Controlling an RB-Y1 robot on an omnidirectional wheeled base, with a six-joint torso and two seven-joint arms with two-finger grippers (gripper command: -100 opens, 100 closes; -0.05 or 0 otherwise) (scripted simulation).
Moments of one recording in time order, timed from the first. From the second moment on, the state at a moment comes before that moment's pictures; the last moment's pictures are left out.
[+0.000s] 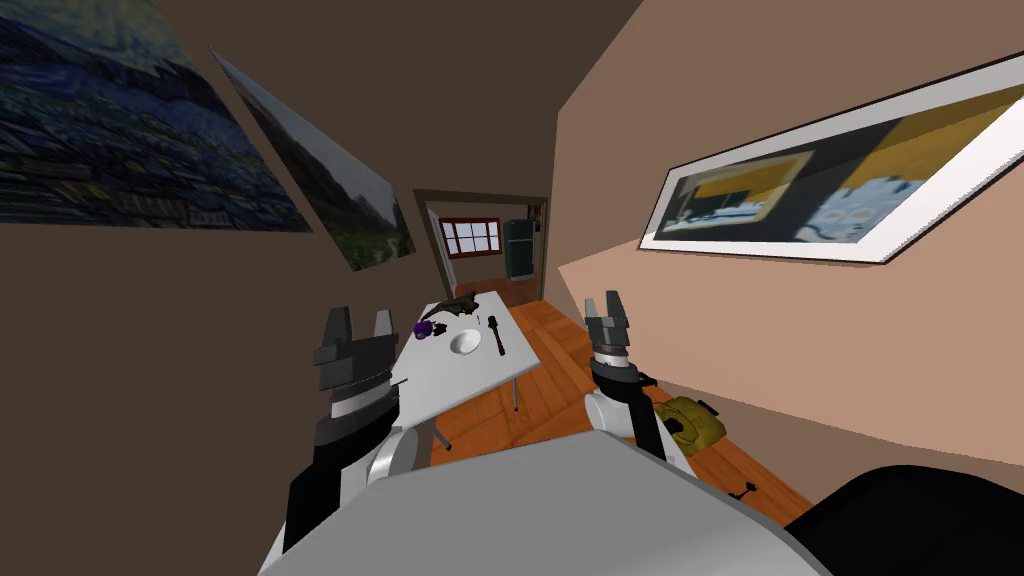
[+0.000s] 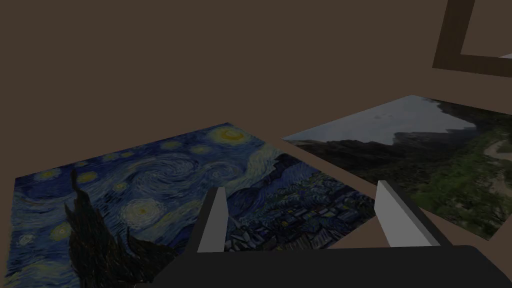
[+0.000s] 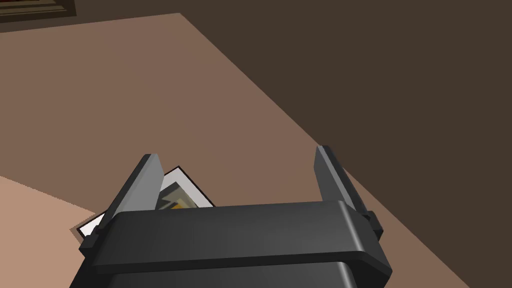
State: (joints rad) left arm 0.48 -0.04 -0.05 -2.39 0.04 -0.55 -0.10; right arm 0.45 0.00 -0.01 -2.23 -0.08 -0.64 0.15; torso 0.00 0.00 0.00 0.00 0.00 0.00
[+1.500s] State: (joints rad) left arm 0.20 0.20 0.01 -2.05 0.05 -0.25 -0.03; right arm 0.45 0.00 -0.01 -2.23 -0.08 -0.64 0.15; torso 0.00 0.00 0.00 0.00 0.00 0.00
